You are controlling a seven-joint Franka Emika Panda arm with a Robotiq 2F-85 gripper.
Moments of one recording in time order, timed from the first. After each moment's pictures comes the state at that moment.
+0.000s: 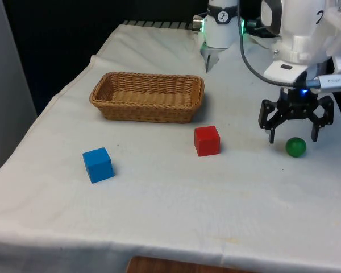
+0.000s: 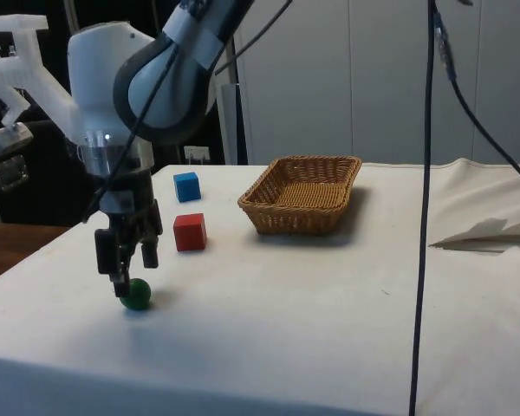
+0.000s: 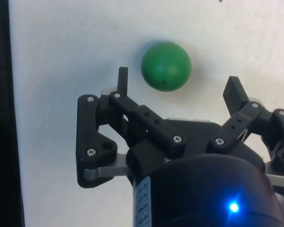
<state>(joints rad) 0.14 0.68 0.13 -1.77 -0.06 2.49 0.16</state>
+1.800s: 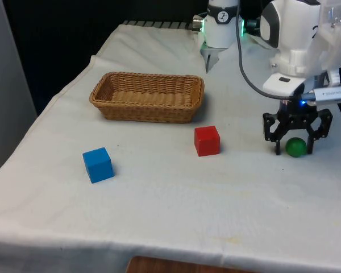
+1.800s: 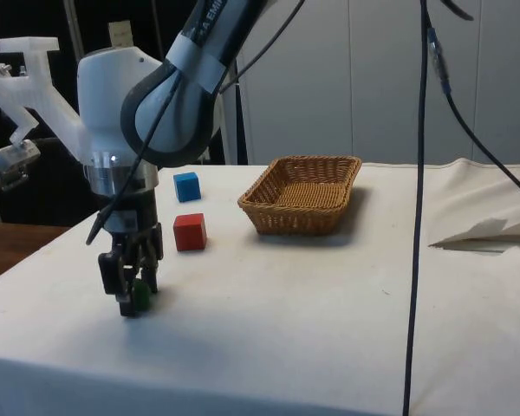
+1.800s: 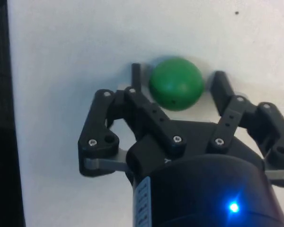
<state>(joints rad) 0.14 0.72 0.13 -1.78 -0.04 2.57 0.16</state>
